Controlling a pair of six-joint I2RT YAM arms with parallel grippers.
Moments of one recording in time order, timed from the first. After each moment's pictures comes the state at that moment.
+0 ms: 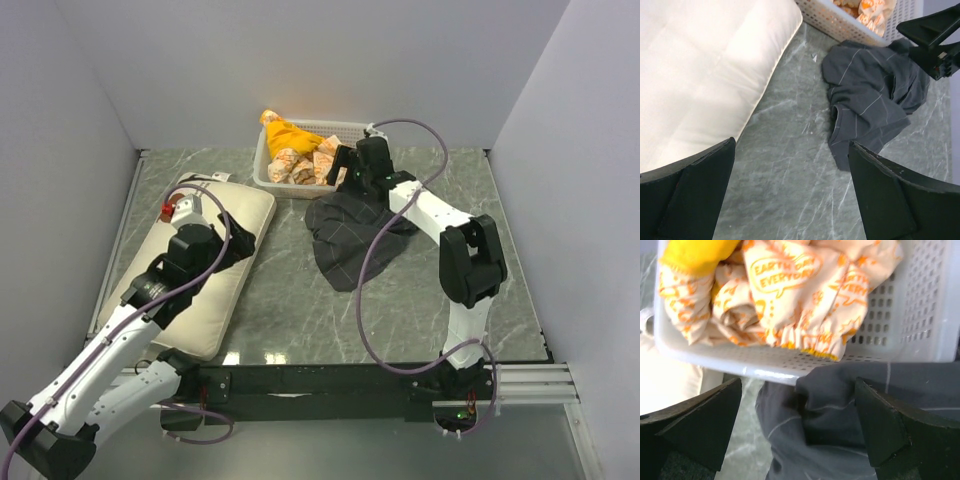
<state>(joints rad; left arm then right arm) -0.54 0.79 0.80 -0.50 -0.33 -0.79 0.42 1.92 1.51 -0.18 0.03 0.55</state>
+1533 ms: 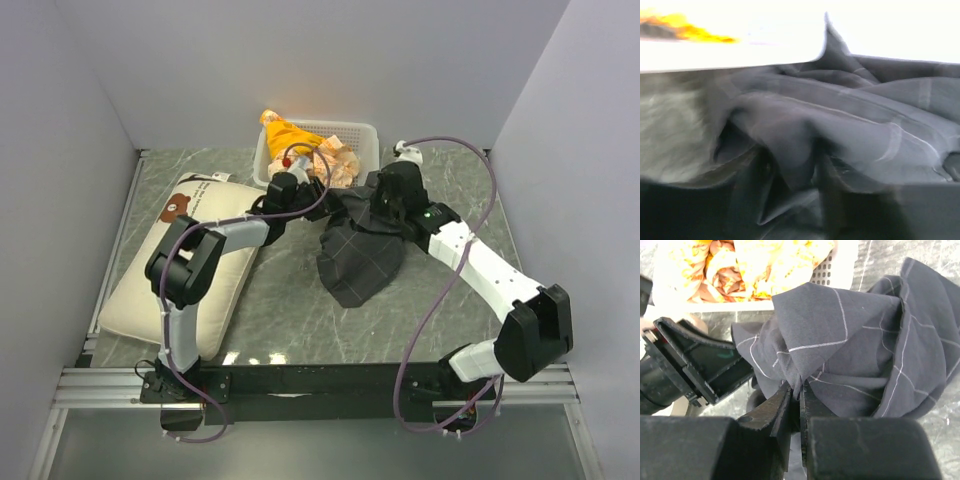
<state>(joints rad) -0.54 1.98 1.21 0.47 0.35 -0.89 0.48 1.40 1.17 -0.30 0.27 0.49</state>
